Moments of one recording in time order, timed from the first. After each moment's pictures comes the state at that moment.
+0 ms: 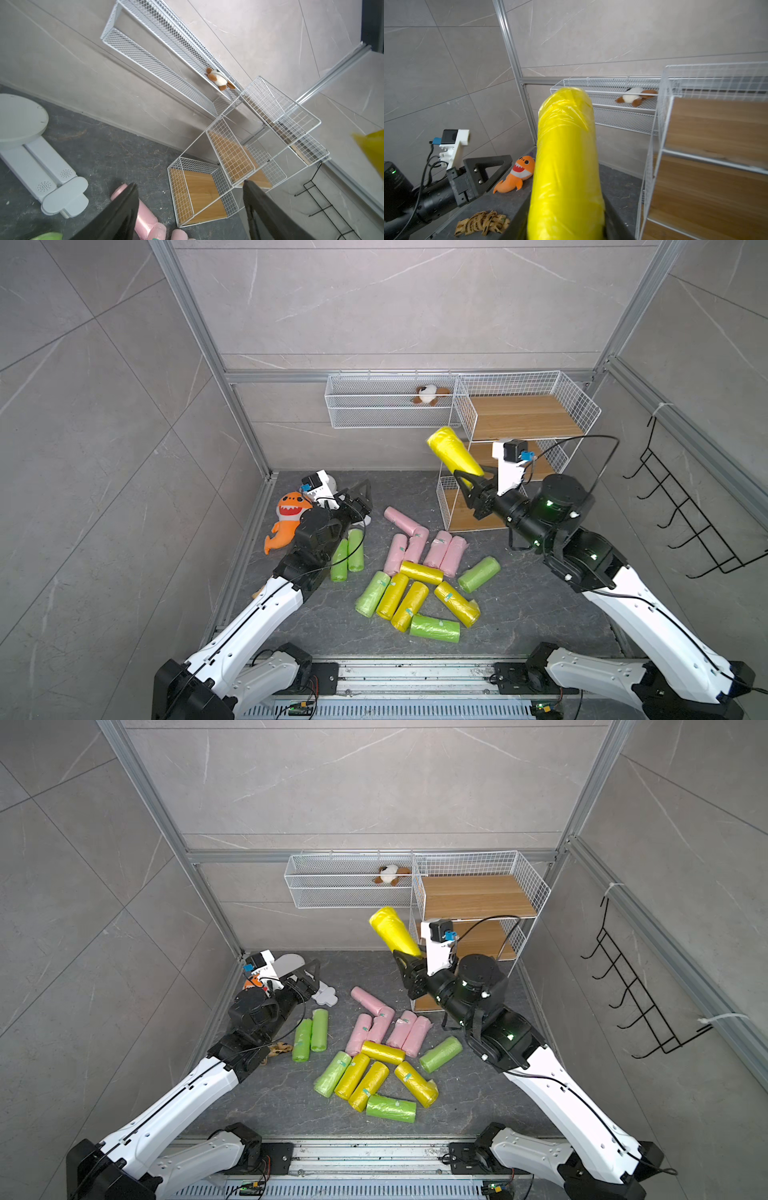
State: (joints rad) left arm -0.53 1.05 0.87 0.19 -0.10 -0.68; right arm 0.67 1.11 1.48 -0.38 0.13 0.09
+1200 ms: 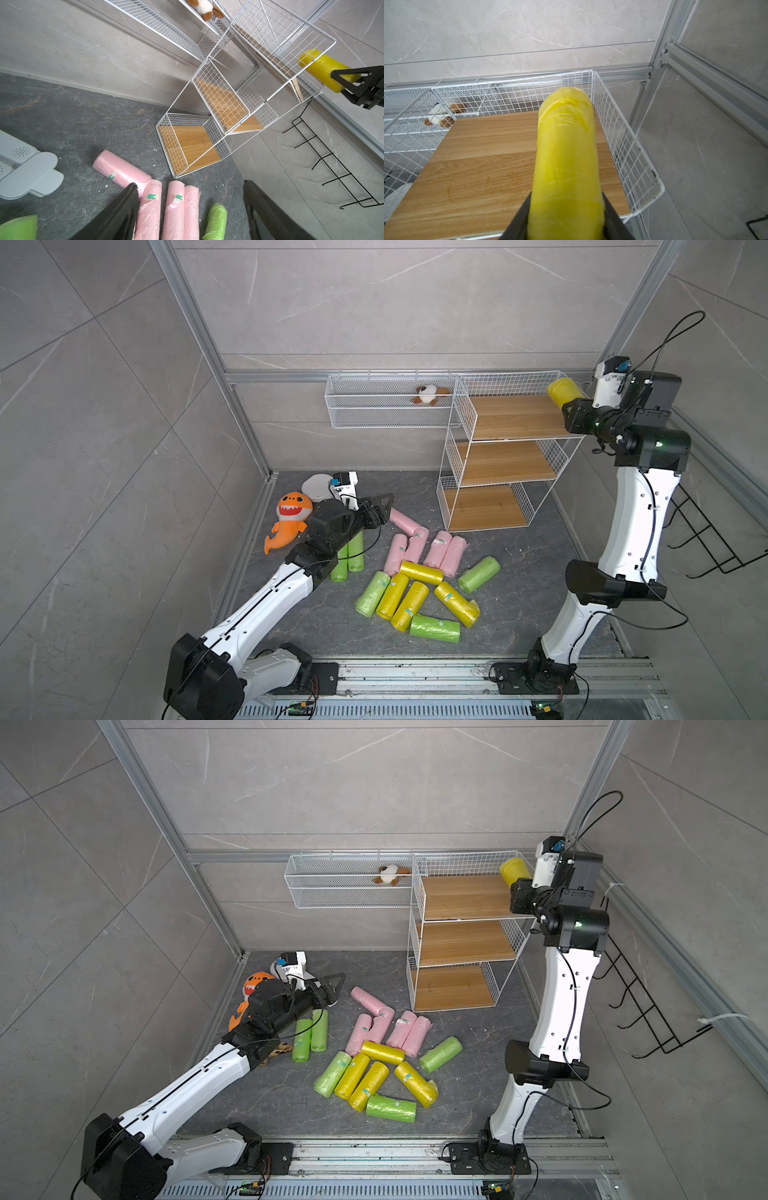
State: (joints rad) left arm -0.53 1.16 0.91 0.11 0.14 -0.63; right arm -0.20 1.92 2.74 -1.15 -0.17 -0.02
